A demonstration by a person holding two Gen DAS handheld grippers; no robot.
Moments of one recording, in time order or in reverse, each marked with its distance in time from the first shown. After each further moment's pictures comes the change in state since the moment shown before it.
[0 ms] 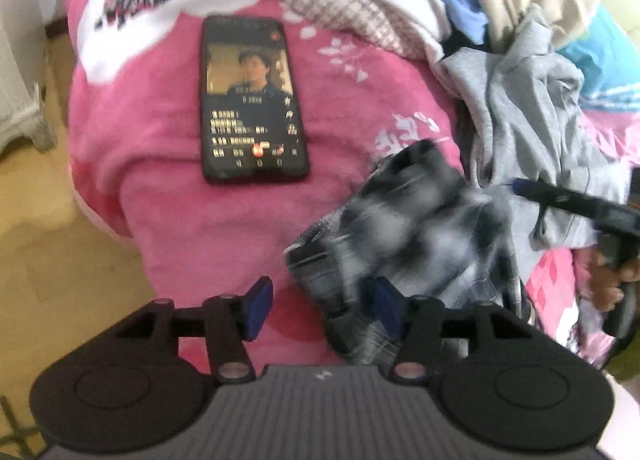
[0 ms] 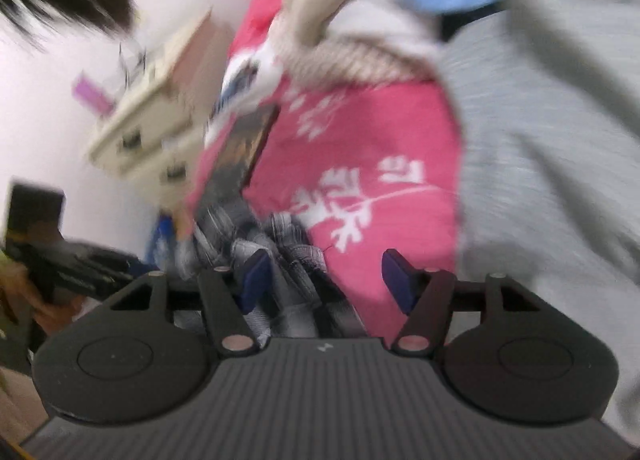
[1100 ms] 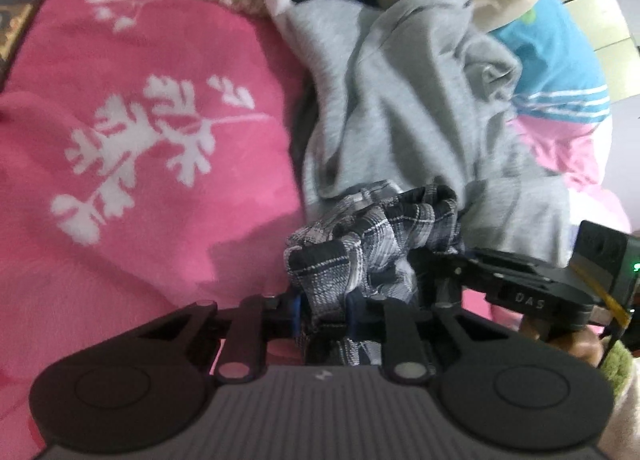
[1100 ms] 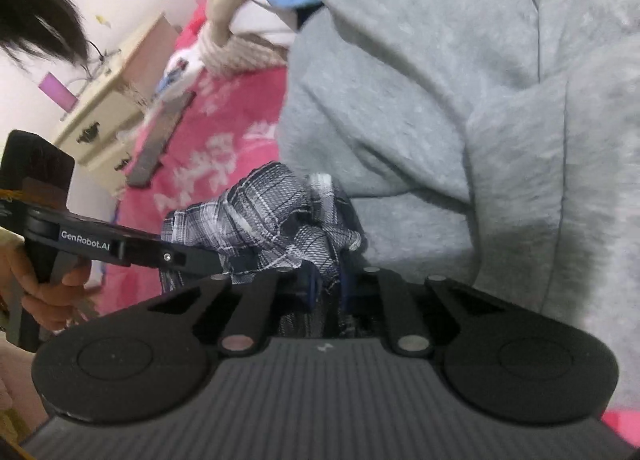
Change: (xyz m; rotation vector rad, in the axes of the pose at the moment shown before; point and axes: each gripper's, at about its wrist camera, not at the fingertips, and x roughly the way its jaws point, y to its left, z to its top) left arm 0.102 -0.141 0.000 -0.069 -0.021 -0.253; right arm -0.047 -0.070 -0.029 -0.062 0.063 -0.087
